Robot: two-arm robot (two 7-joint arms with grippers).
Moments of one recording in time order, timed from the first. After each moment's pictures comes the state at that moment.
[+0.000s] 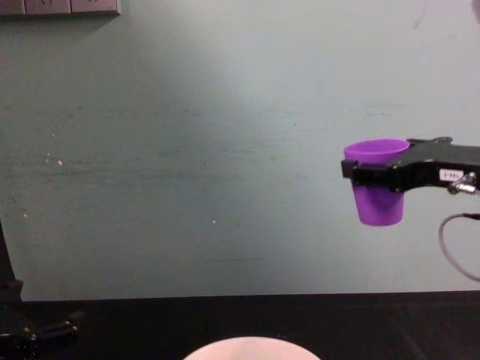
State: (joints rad) left arm -0.20 0.60 0.45 -1.41 -0.25 -0.12 0.03; right arm 0.49 0.42 -0.36 -1.41 0.26 0.06 0.37
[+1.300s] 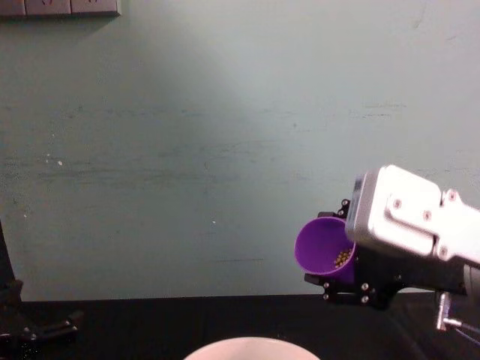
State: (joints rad) left arm -0.20 0.60 0.45 -1.41 -0.25 -0.12 0.03; right arm 0.43 0.51 -0.61 -1.47 -0.48 -0.16 0.20
